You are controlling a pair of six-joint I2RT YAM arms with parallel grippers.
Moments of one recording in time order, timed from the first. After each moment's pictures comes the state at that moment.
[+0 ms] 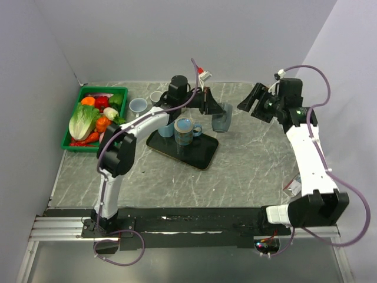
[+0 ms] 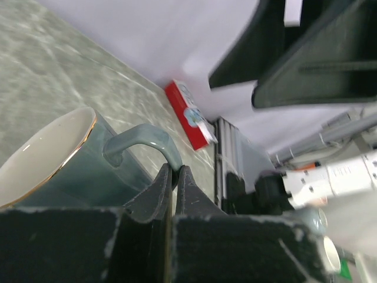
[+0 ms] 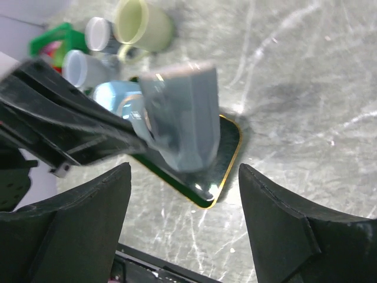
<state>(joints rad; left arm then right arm) -0.59 2.13 1.77 0.32 0.94 -0.66 0.02 1.33 1.43 -0.73 -0.32 0.51</state>
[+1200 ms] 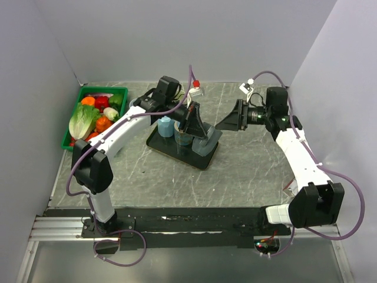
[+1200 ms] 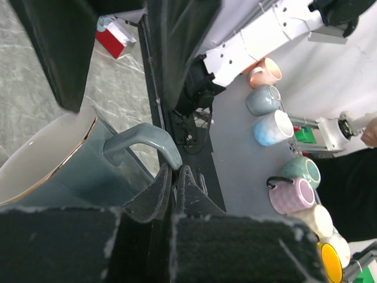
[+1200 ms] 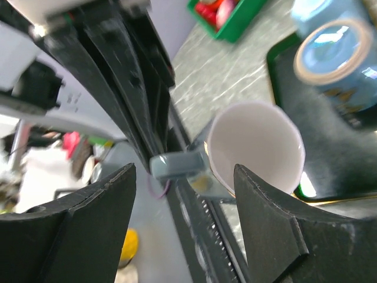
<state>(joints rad) -0.60 1.80 1.68 -0.49 1.29 0.01 0.09 1.32 1.22 -0.43 -1.15 0.36</state>
